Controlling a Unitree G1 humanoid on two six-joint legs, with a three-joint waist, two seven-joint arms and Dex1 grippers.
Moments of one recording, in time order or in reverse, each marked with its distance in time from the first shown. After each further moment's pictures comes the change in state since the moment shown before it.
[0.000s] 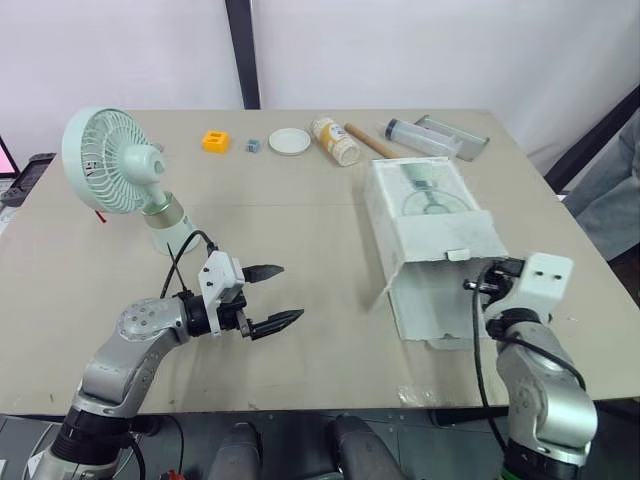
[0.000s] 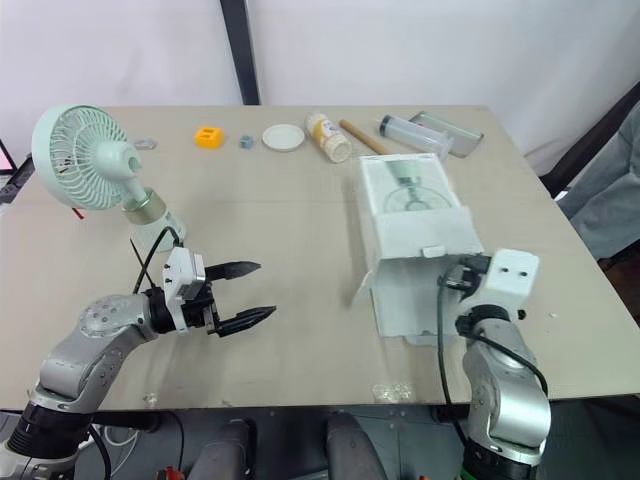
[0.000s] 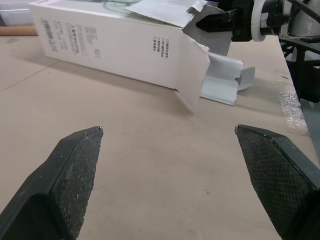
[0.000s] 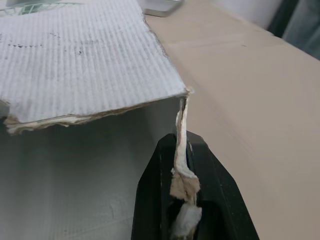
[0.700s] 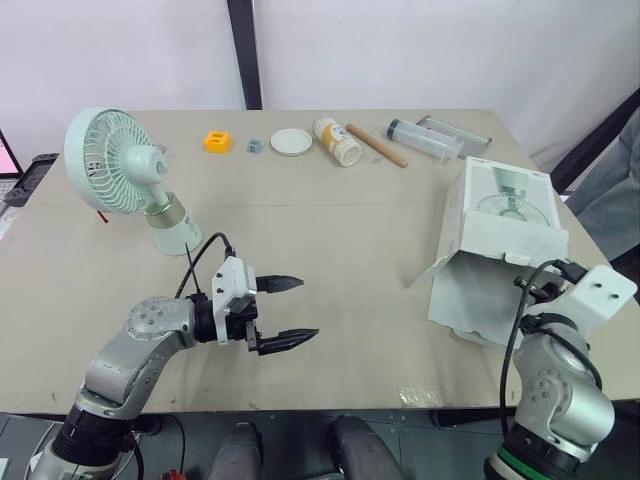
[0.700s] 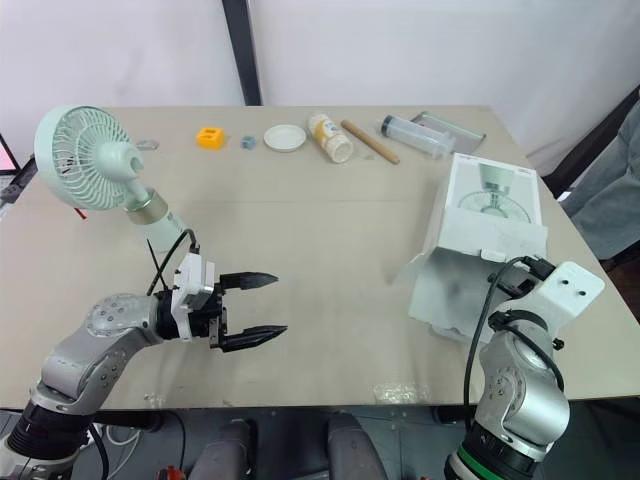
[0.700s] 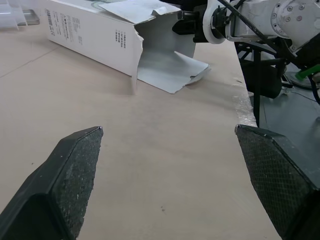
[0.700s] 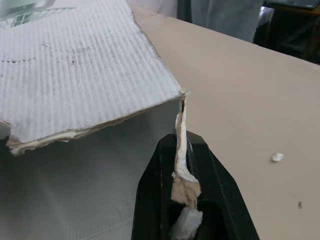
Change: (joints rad) left arm -0.014 0.018 -0.048 -0.074 -0.049 0.063 -0.071; right arm -0.109 0.089 -0.172 0.028 0.050 0.048 -0.243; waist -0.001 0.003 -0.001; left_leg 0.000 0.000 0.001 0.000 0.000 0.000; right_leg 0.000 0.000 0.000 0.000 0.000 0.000
